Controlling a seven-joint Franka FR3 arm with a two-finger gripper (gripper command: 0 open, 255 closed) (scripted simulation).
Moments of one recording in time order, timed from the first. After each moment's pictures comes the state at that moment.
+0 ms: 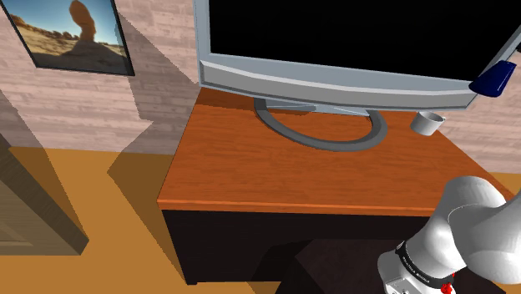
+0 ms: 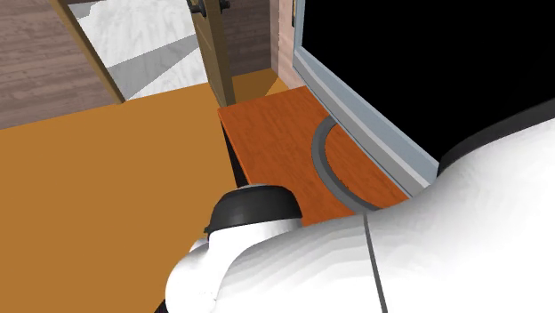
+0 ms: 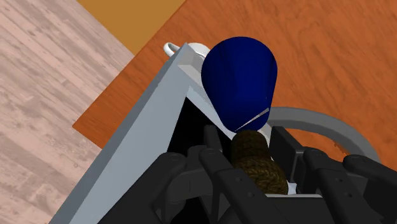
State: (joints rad) arm 0.43 -0.39 -1.34 -1.19 -0.26 1.35 -1.17
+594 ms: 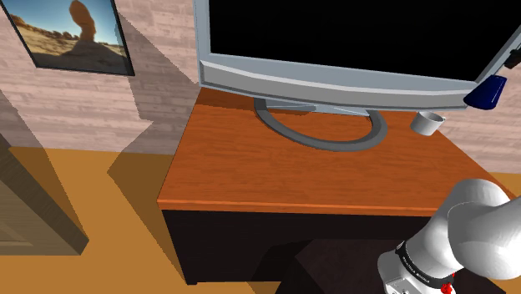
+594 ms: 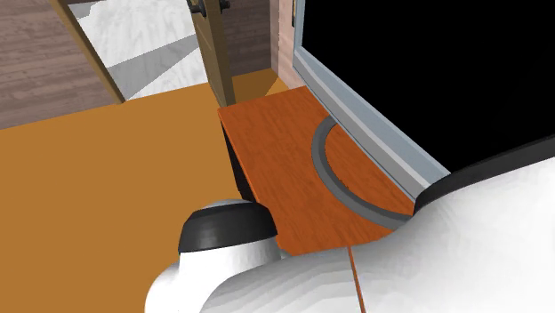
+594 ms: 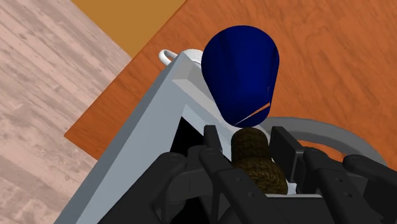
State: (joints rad) arm 0.24 -0.46 -1.17 -1.42 -0.30 1.49 -1.15
